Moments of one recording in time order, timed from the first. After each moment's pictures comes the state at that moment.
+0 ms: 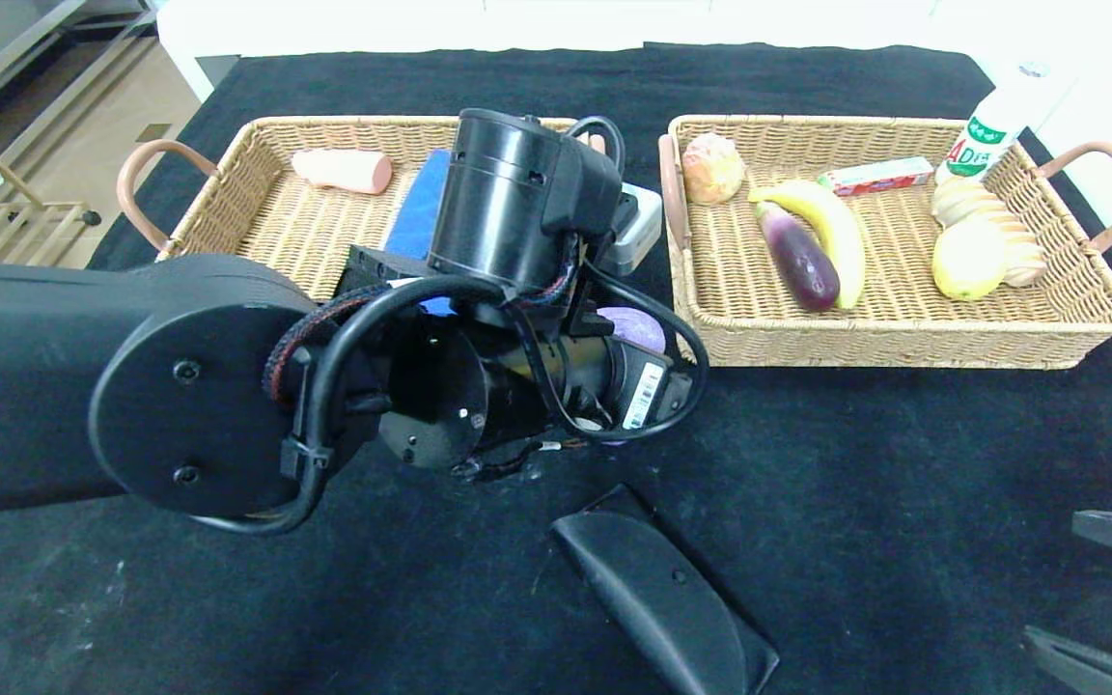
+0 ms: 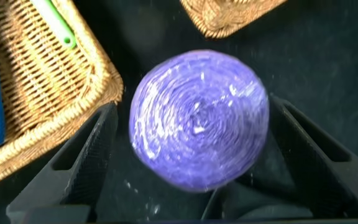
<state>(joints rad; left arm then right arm) -0.84 1.82 -1.46 0.04 0.35 0.03 0.26 0.90 -0.52 -0.06 0.40 -0.18</state>
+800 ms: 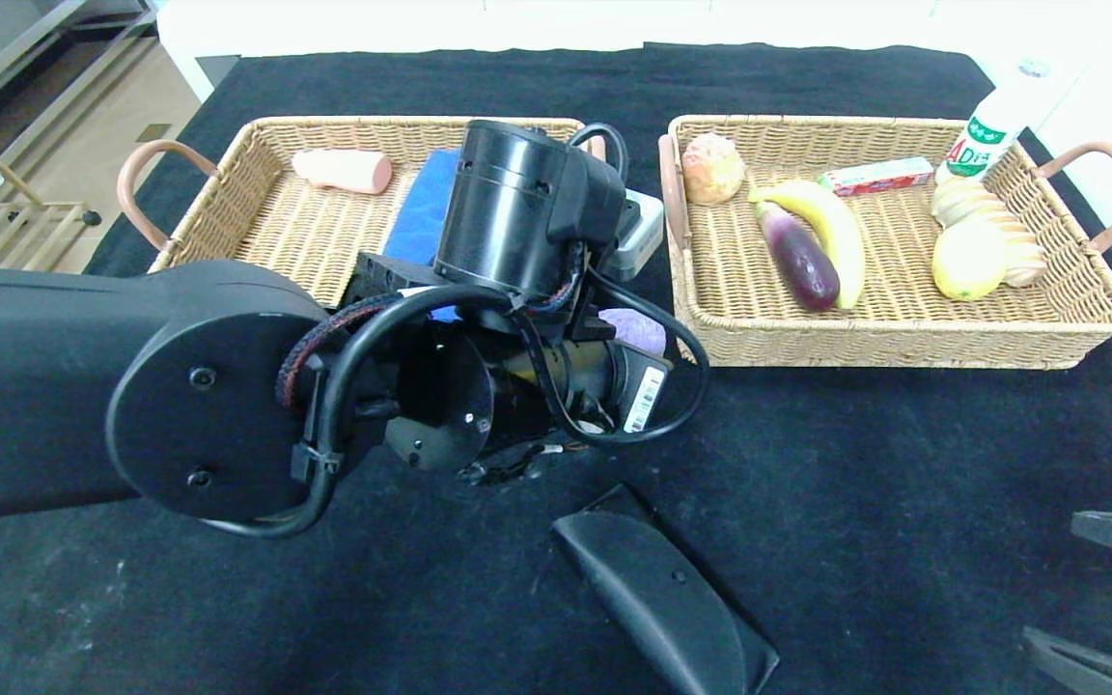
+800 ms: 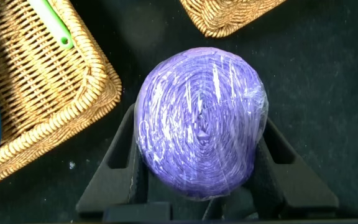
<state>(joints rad) -0.84 1.83 -1.46 0.03 0.35 0.02 0.26 0.90 -0.52 -0.06 0.40 -0.19</state>
